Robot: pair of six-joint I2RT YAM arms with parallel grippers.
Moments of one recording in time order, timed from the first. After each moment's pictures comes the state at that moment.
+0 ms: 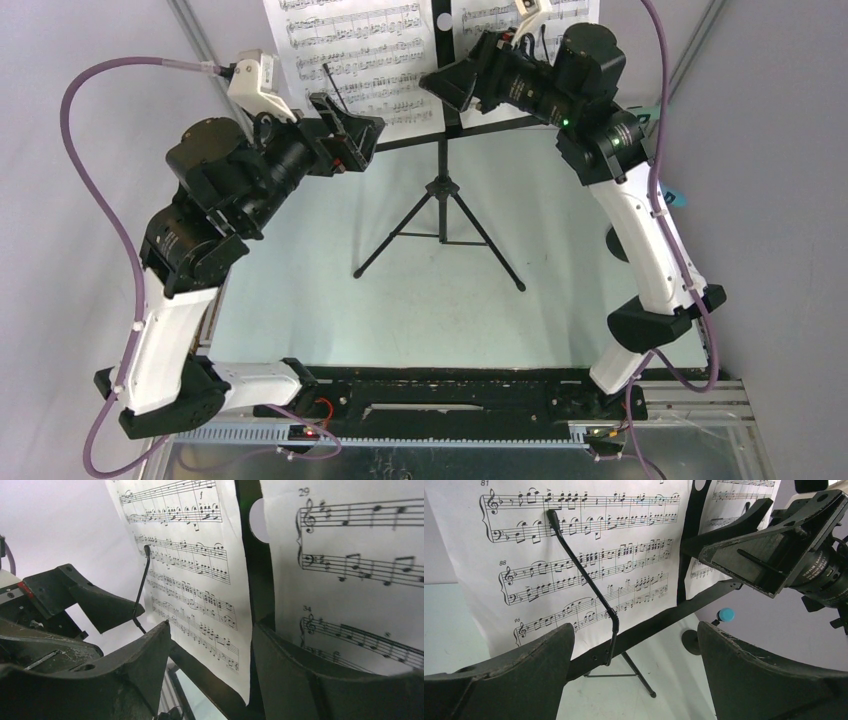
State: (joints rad) left arm -0.75 1.21 2.00 -0.76 -0.30 -0.38; right arm 0.56 1.71 2.33 -0.51 -0.44 0.53
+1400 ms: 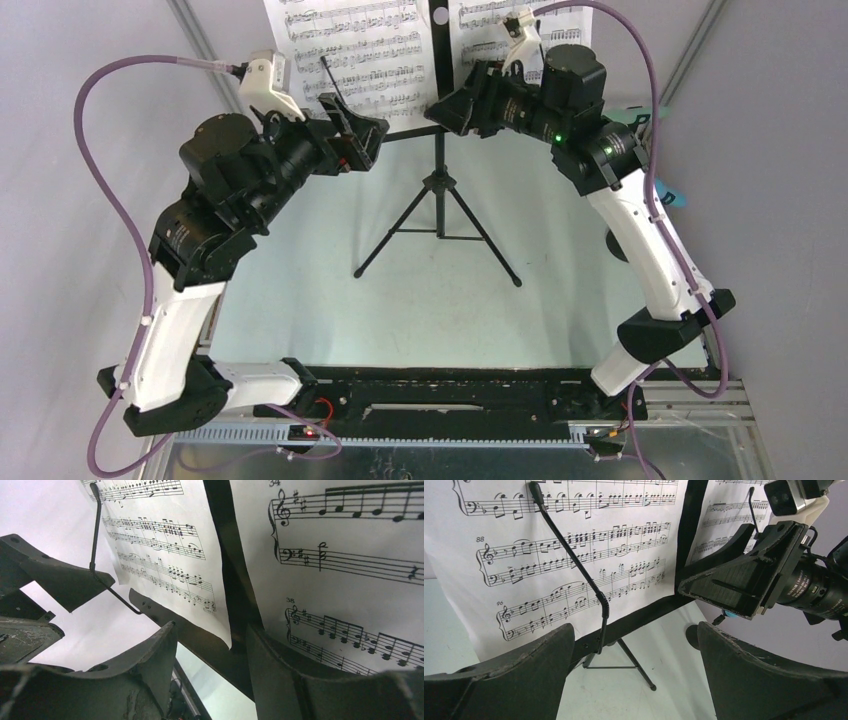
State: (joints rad) left arm -0.72 1.22 1.98 -0.76 -0.27 -0.38; right arm 0.57 1.64 2.16 -0.60 -0.38 0.52
